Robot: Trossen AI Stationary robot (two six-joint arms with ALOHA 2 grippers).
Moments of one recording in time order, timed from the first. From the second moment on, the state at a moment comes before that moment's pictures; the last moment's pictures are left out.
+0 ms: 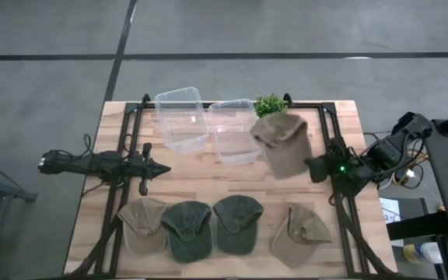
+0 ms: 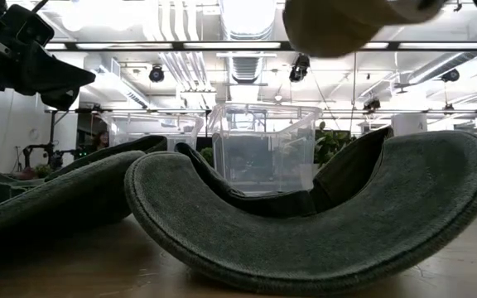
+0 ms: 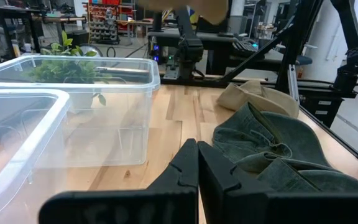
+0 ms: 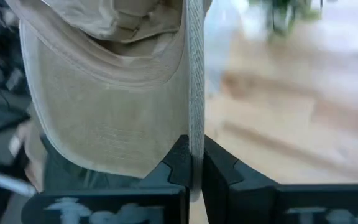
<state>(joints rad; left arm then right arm) -0.16 0.03 0.08 -0.18 -0.18 -0.09 0.64 0.99 1.20 -1.35 0.77 1.74</state>
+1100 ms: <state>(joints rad) -0.16 0.03 0.08 -0.17 -0.18 -0.09 -0.10 1.29 1.25 -0.60 0.48 0.86</state>
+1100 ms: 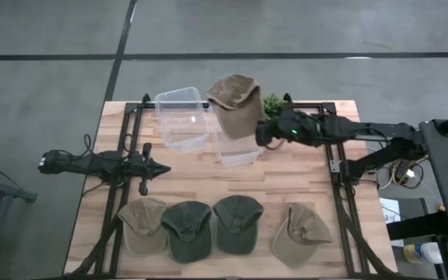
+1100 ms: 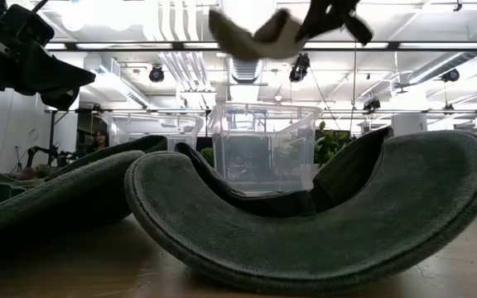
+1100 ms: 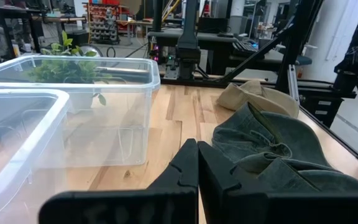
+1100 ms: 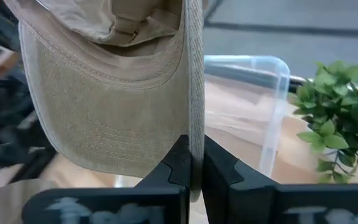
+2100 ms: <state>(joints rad) -0.16 0.03 0.08 -0.17 -0.18 -0.09 -0.28 1.56 1.26 -0.61 0.17 0.91</state>
